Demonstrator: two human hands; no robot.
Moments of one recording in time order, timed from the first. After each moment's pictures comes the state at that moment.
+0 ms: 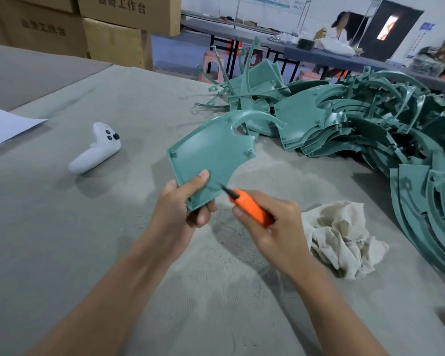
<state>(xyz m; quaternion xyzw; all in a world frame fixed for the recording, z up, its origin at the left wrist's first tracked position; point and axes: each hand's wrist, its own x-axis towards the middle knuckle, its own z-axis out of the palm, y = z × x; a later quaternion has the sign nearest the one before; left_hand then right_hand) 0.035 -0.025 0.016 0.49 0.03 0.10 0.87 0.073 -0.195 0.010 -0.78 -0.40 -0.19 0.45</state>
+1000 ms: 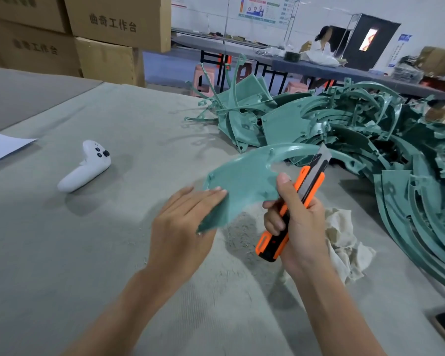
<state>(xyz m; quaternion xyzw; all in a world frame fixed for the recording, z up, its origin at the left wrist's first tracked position) 0.032 -0.041 -0.002 0.83 -0.09 0.47 0.28 0.067 -0.205 0.046 -0.52 -0.12 0.01 0.84</state>
